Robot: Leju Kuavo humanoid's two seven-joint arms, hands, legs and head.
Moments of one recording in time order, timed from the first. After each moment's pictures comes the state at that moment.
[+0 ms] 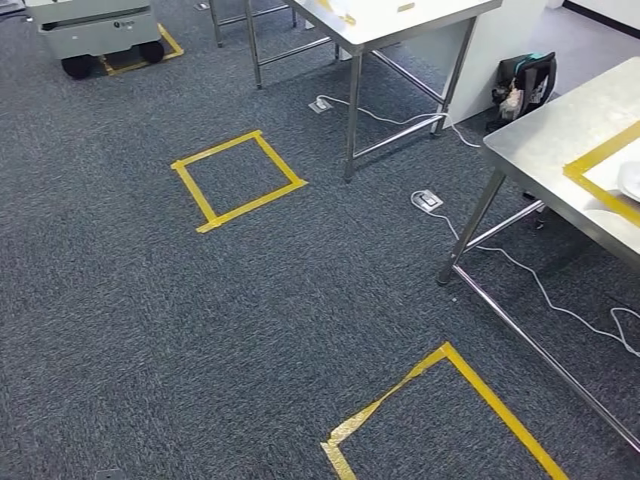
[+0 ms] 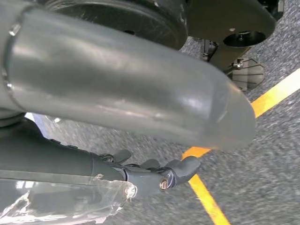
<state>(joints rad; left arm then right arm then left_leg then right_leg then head) -0.09 -0.28 1.55 -0.45 -1.23 0.70 -0.30 -0.02 0.25 -1.19 -0.19 1.21 -0.21 -0.18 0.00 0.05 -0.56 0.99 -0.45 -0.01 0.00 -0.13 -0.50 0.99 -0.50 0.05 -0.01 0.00</state>
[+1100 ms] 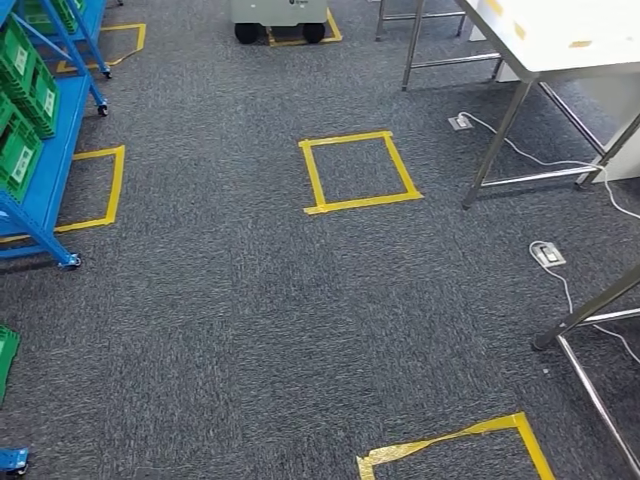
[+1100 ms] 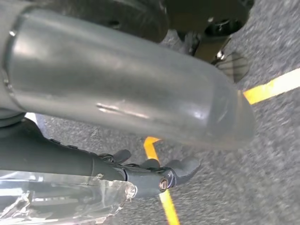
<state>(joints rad) -0.07 -0.30 1.55 -0.37 -1.38 0.70 -0.33 -0.04 0.25 -1.25 -0.20 1.19 -0.22 -0.21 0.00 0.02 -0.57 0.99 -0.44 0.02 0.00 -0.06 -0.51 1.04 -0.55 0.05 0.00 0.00</state>
